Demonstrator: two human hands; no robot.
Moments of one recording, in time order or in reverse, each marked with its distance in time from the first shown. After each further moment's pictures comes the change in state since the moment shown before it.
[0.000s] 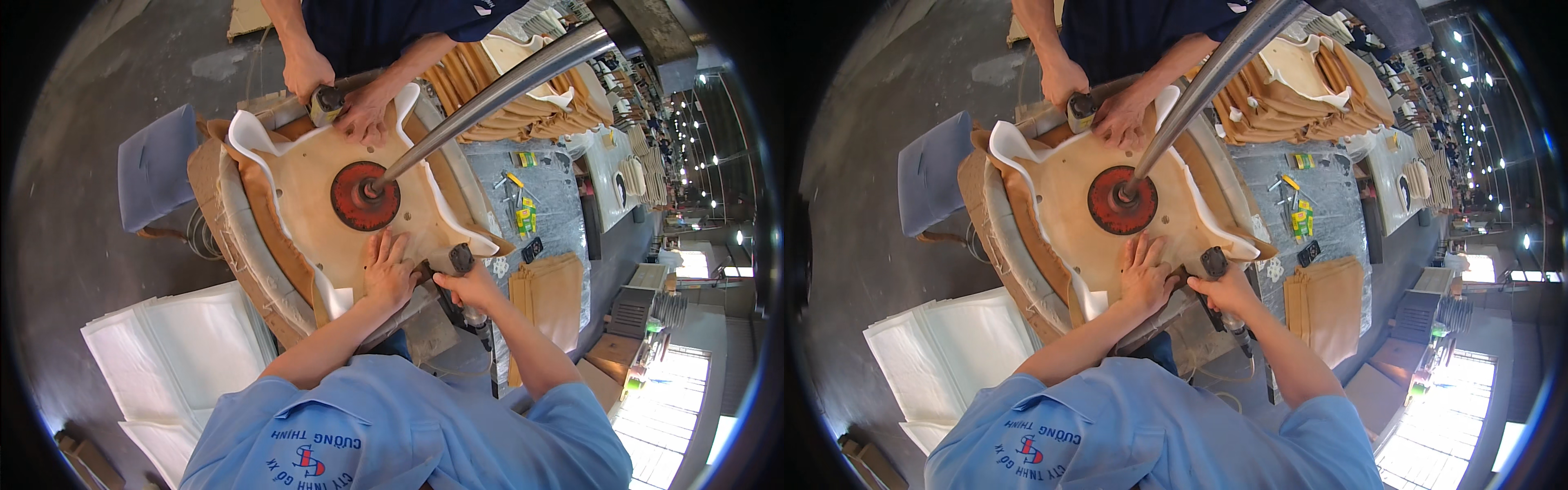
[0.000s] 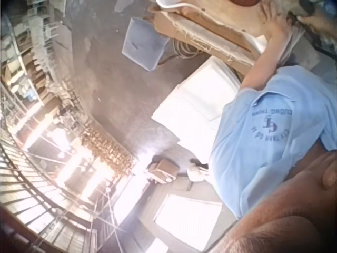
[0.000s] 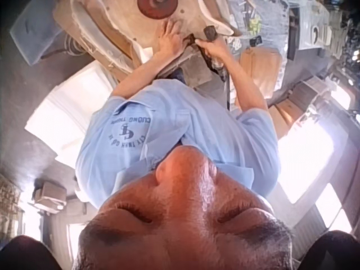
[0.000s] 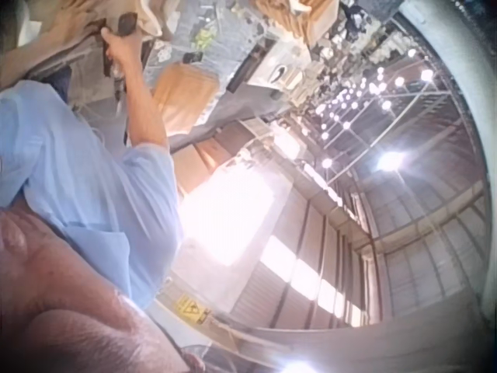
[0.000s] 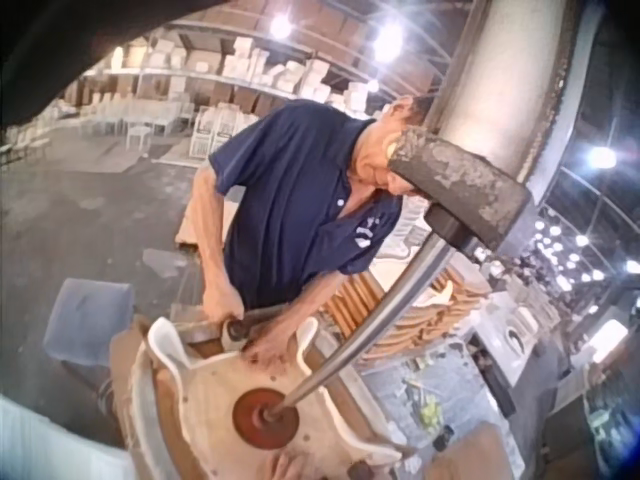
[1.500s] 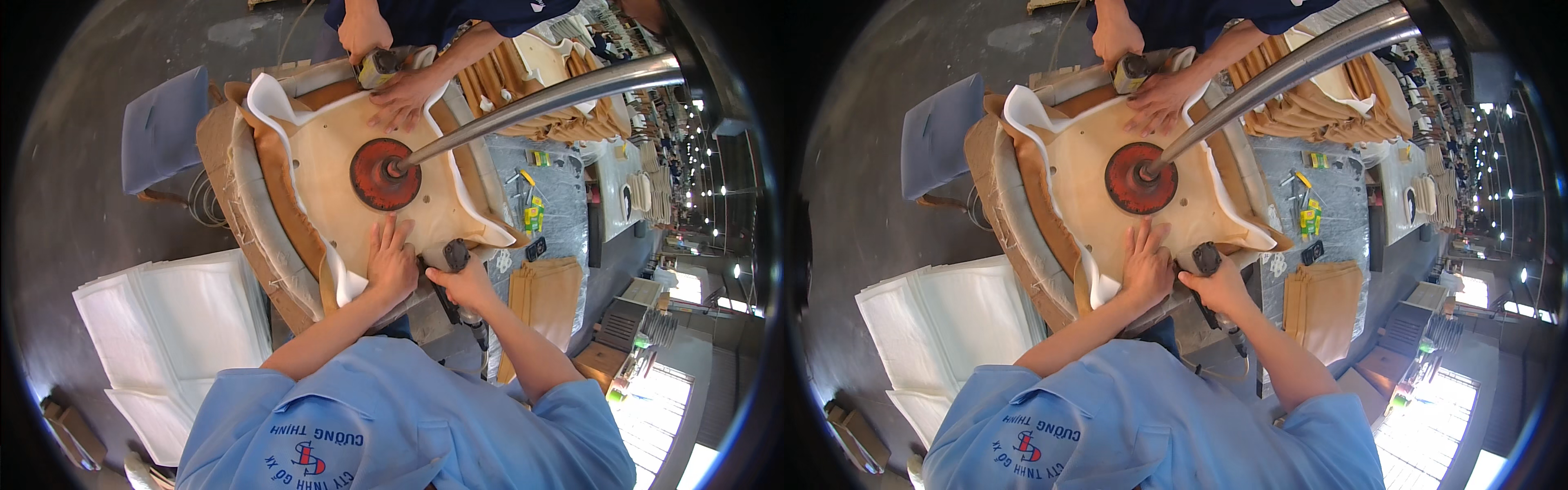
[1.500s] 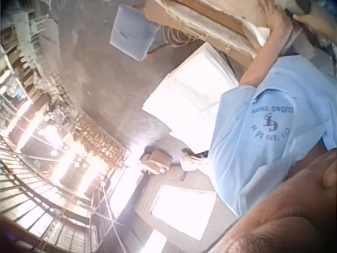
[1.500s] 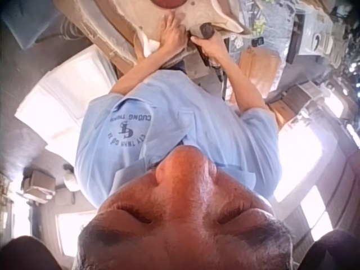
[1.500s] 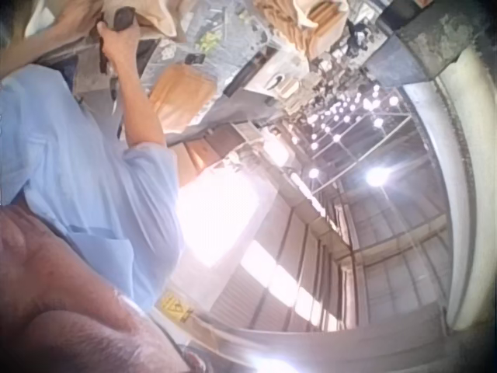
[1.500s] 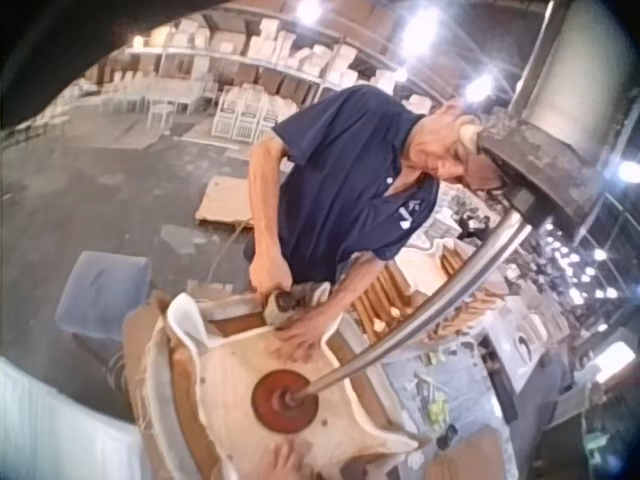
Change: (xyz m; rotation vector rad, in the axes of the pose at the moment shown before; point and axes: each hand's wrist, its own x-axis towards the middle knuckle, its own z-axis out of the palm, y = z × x) left_hand -0.015 -0.006 -0.013 -0.064 -0.052 -0.146; right_hand -0.015 -0.023 0.040 -0.077 -0.022 0.032
